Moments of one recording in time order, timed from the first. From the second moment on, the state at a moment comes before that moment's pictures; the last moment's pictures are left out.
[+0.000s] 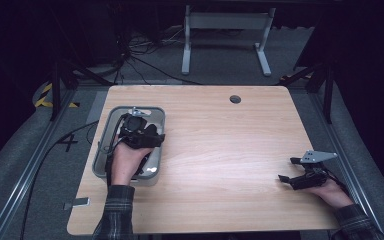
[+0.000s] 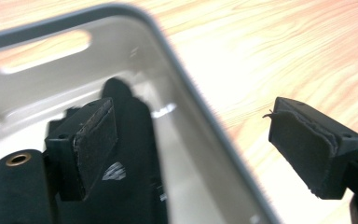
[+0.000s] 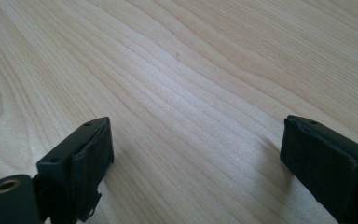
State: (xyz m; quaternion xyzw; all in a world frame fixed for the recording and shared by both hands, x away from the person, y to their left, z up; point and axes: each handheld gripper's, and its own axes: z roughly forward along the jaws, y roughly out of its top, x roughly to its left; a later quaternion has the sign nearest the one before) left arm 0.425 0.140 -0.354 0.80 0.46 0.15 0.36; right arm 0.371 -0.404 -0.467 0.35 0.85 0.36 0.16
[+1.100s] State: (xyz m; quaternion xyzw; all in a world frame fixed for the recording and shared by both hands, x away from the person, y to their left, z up) left arm 0.396 0.010 -0.389 0.84 0.36 0.10 0.39; right arm 0.371 -0.404 -0.467 0.35 0.85 0.36 0.16
